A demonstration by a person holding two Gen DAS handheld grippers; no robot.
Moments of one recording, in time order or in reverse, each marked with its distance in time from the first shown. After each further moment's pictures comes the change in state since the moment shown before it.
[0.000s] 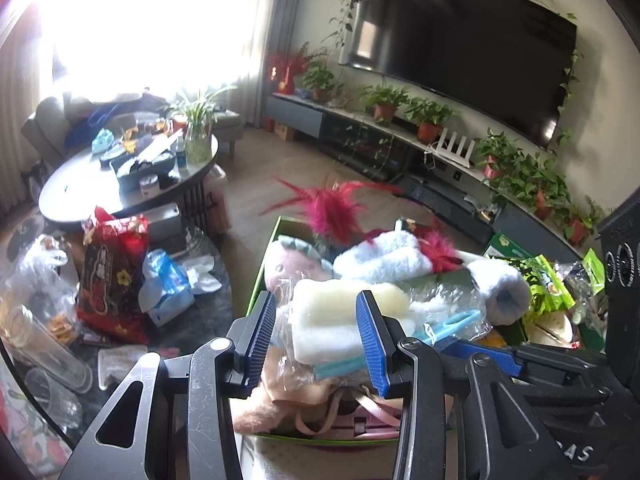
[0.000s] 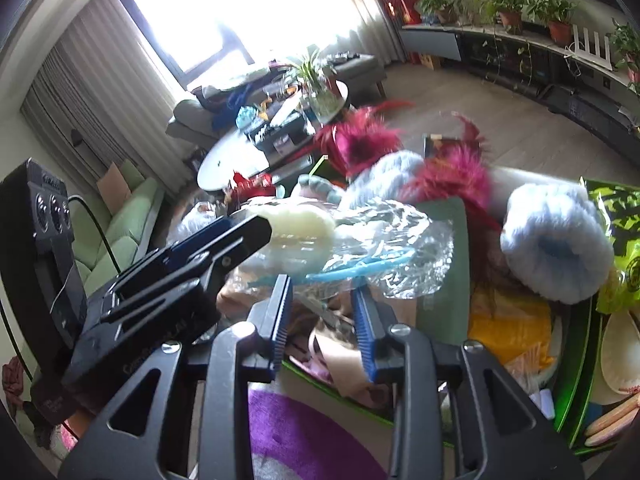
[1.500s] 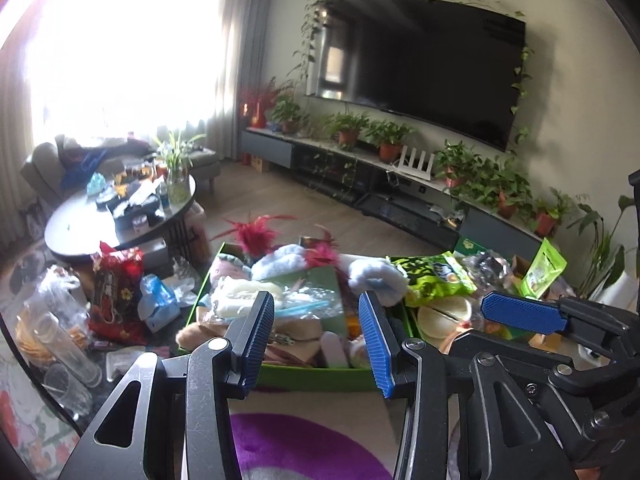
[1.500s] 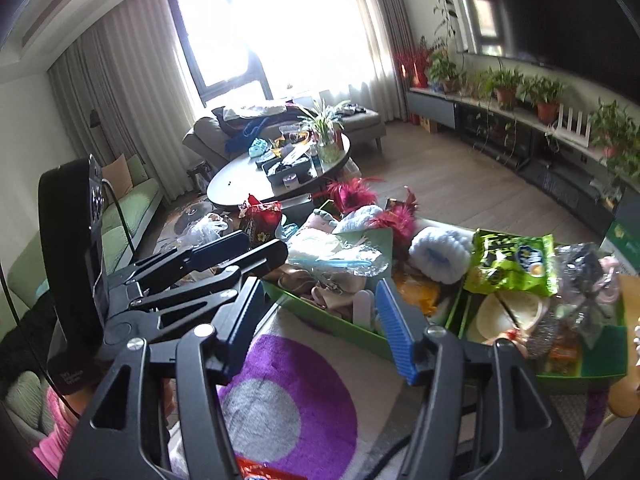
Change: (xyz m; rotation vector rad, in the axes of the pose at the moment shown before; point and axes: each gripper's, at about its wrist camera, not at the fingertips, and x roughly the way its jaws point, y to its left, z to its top) left arm -0.135 -0.104 -0.021 0.109 -0.117 -0.031; right arm -0.171 0.028 -0.044 -0.192 -0.194 -0.080
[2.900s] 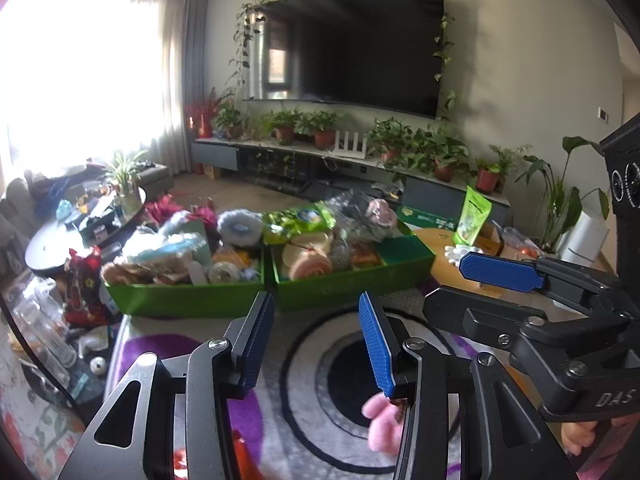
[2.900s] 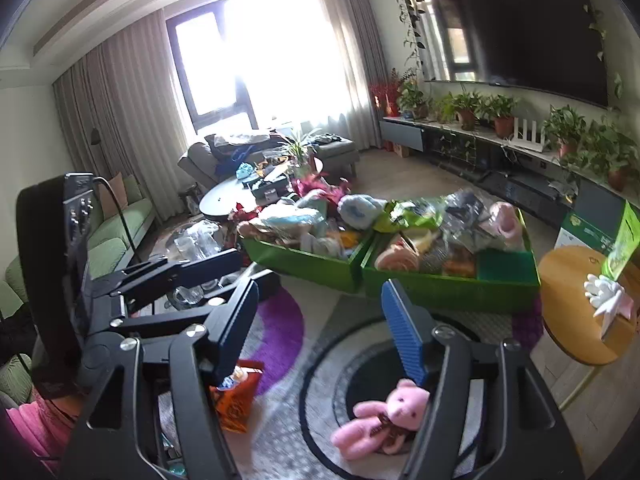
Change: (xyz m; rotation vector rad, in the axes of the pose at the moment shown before) left arm -0.083 -0.157 -0.087 0.138 0.014 -0.112; right arm -0.156 -0.061 -0.124 0.017 -0.108 -0.066
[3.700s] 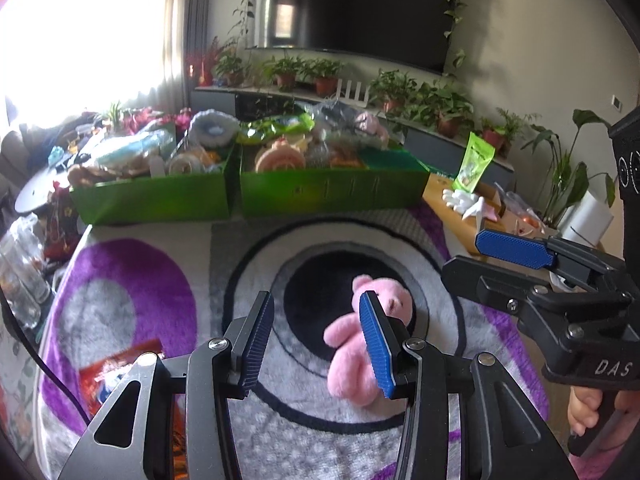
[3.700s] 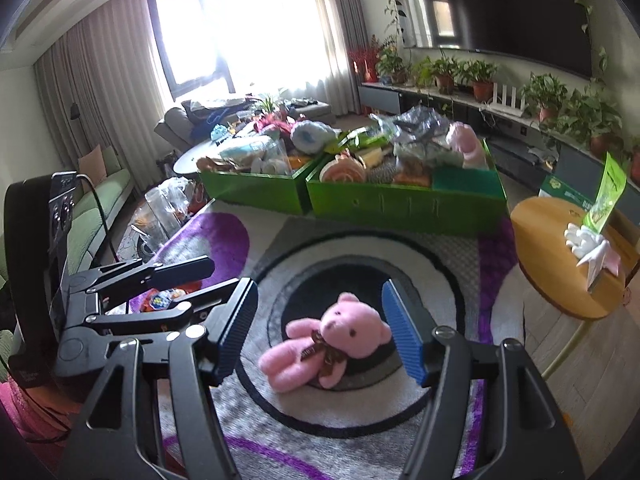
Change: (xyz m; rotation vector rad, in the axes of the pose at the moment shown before) left arm 0.044 -0.038 -0.088 -0.064 0.158 0.005; right arm 0.009 -0.054 -0.081 0.009 0.117 -0.063
